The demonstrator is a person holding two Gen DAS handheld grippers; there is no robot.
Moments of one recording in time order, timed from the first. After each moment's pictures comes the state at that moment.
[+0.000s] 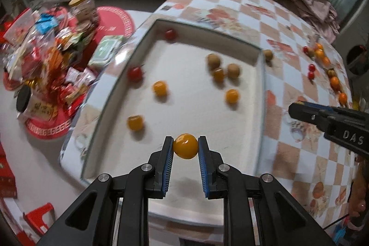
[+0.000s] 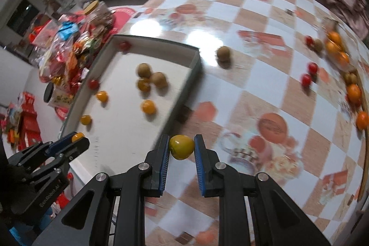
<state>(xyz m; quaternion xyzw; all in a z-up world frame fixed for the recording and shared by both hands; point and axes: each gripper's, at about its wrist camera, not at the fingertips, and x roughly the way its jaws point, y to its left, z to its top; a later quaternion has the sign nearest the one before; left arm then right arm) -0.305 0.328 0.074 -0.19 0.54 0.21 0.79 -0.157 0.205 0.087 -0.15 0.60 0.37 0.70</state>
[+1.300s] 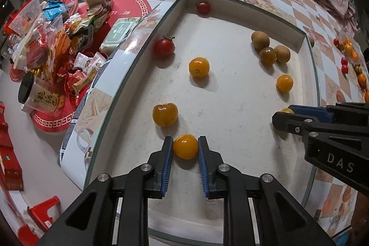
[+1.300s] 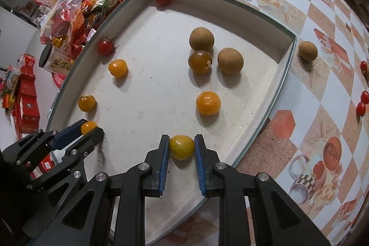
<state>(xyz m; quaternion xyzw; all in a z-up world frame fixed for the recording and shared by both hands) -0.309 0.357 0.019 -0.18 0.57 0.24 0.76 -0.193 0.284 0.021 -0.24 0.62 0.39 0.64</state>
